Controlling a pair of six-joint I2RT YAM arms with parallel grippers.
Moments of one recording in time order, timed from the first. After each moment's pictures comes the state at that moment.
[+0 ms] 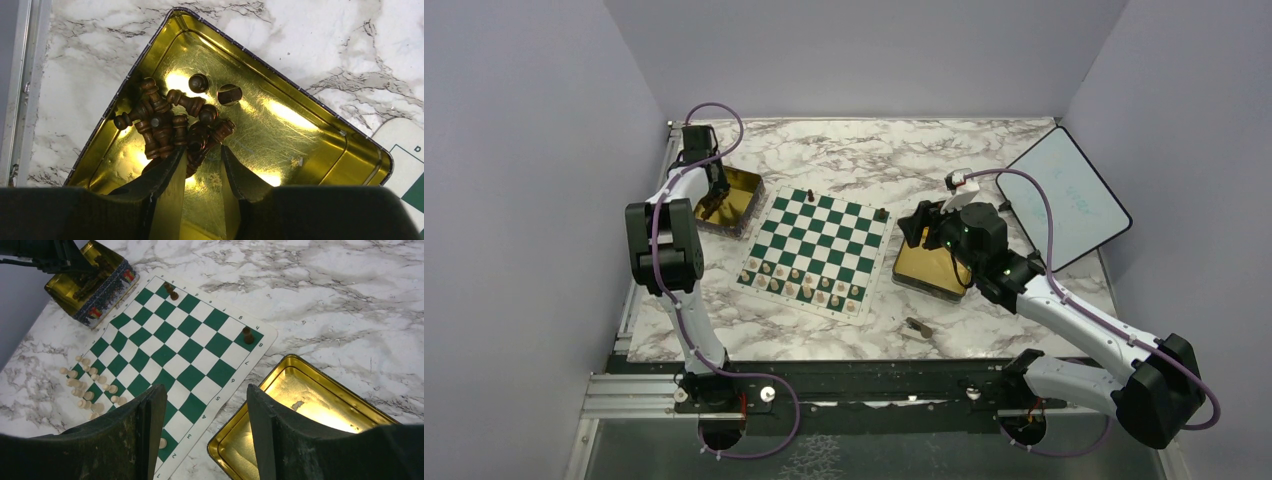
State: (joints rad) left arm 0.13 2.00 1.46 -0.29 -0.10 -0.12; right arm 0.64 1.08 0.71 0.11 0.14 0.32
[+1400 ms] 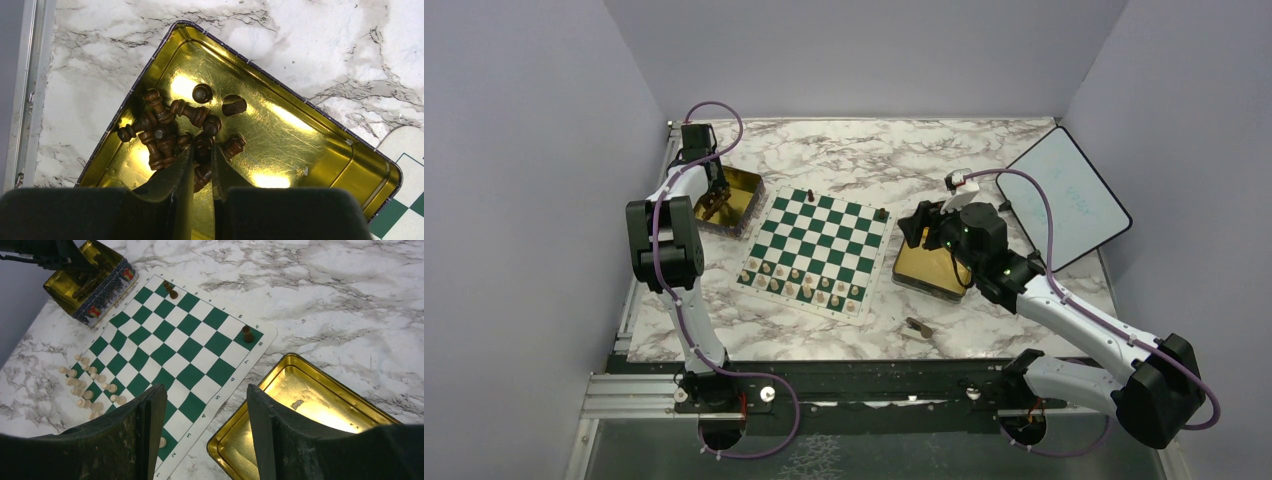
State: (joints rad) left arm 0.13 2.03 1.49 -0.29 -0.10 -0.10; right arm 0.64 1.08 0.71 0.10 0.14 0.32
